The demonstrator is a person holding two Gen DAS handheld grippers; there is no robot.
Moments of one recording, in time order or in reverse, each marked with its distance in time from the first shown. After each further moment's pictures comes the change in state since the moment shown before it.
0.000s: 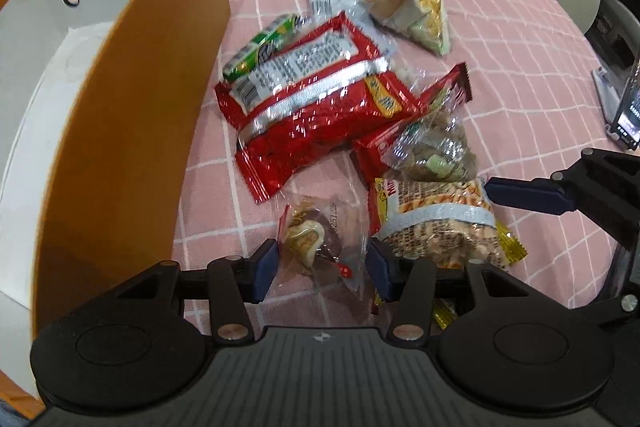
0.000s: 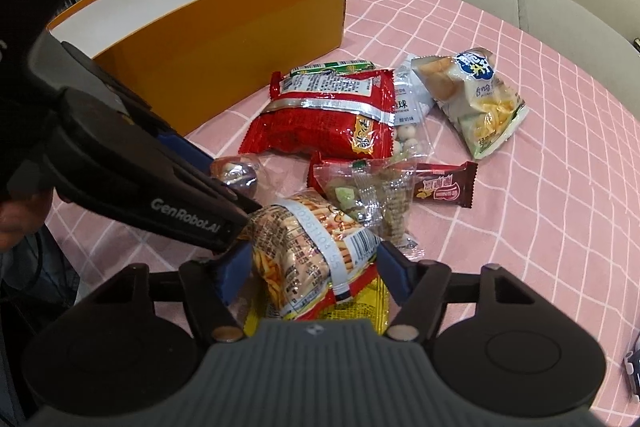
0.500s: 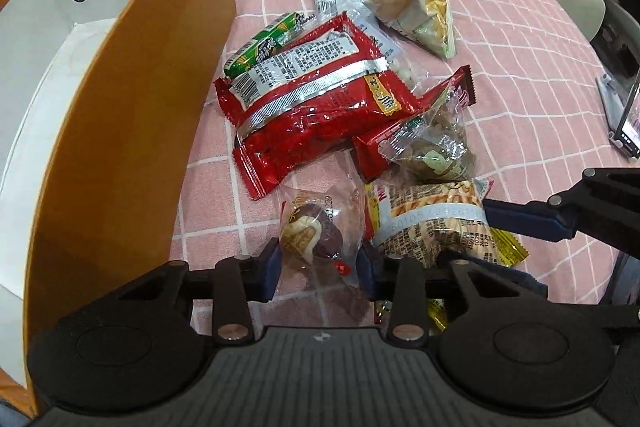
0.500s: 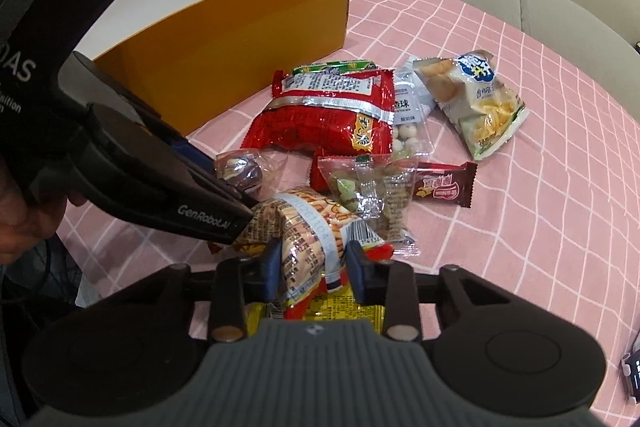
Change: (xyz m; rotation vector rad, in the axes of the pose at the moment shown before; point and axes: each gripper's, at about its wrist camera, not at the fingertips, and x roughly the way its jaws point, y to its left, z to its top) left arm -0.003 -0.001 -0.004 -0.021 -0.028 0.008; right arm -0.008 0.003 -0.001 -0.020 -0.010 0.003
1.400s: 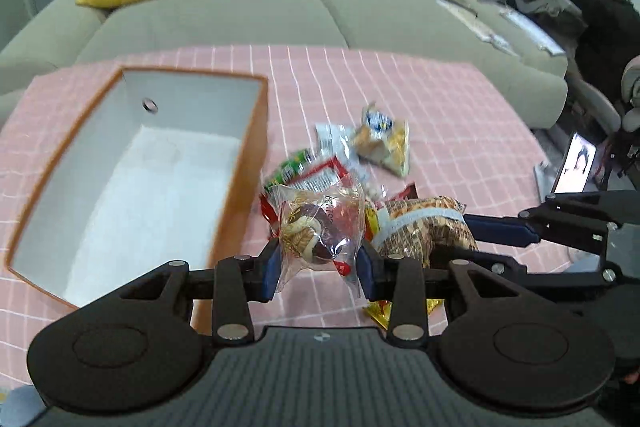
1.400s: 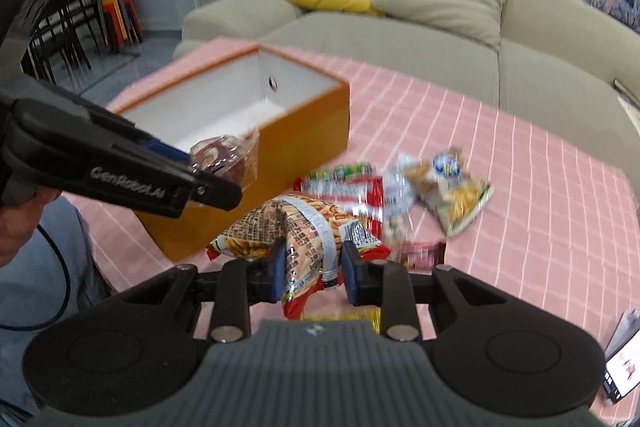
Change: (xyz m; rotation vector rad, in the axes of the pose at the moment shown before) left arm -0.151 0.017 -0.013 -0.023 -0.308 -0.030; right arm -0.107 0.014 0.027 0.047 -0.238 0.017
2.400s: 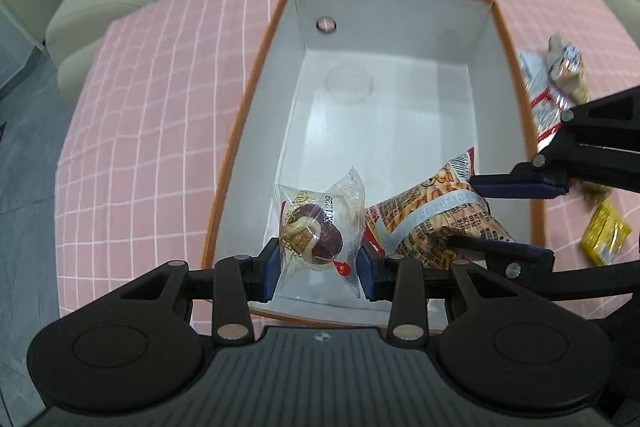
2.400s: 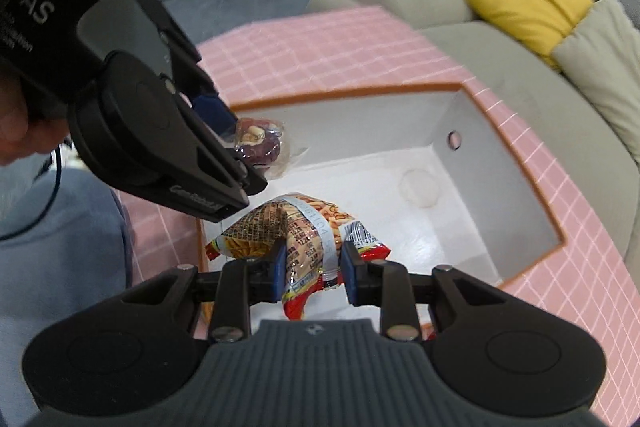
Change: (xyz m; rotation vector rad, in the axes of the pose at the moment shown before) left arm 0.043 0.160 0.019 0.069 0.321 0.244; right arm 0.163 0.149 0.112 -0.438 0.215 0.209
